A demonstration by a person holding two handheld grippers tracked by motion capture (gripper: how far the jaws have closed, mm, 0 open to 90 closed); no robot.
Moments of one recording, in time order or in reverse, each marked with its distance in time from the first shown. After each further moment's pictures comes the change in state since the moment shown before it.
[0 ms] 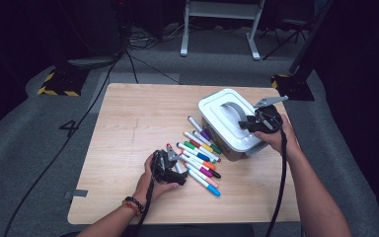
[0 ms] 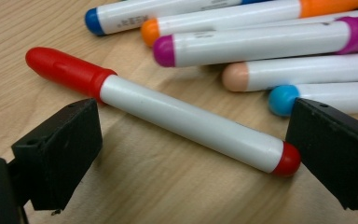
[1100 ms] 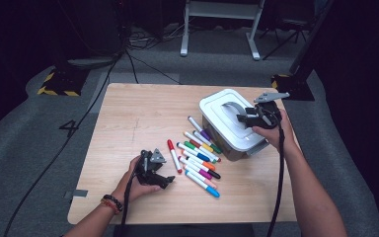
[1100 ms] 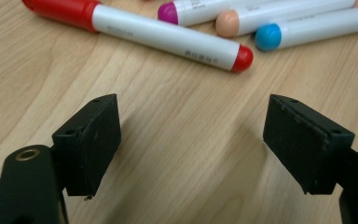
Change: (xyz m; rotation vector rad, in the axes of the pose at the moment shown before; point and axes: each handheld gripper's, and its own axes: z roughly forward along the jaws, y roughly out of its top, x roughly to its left) left arm 0.033 -0.025 -0.037 0.056 -0.175 0.113; right arm -0.004 0.011 0.004 -0.087 -0.054 0.010
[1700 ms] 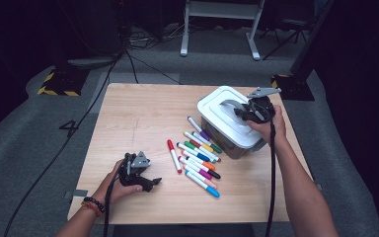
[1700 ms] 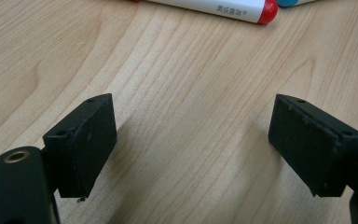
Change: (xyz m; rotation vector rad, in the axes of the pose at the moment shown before) left arm 0.021 -0.034 -0.017 -0.072 0.016 0.056; right arm 0.002 0.014 0.015 -0.006 -0.051 -0.022
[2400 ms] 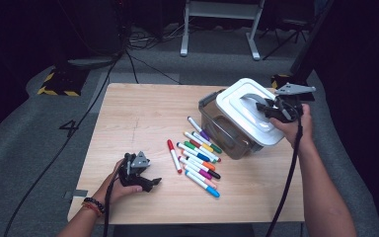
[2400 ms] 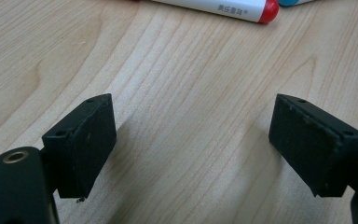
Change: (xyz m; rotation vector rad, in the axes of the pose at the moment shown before) left arm 0.000 0.000 0.000 0.001 0.002 0.006; right arm -0.026 -0.005 -0.071 -0.072 -0.083 0.037
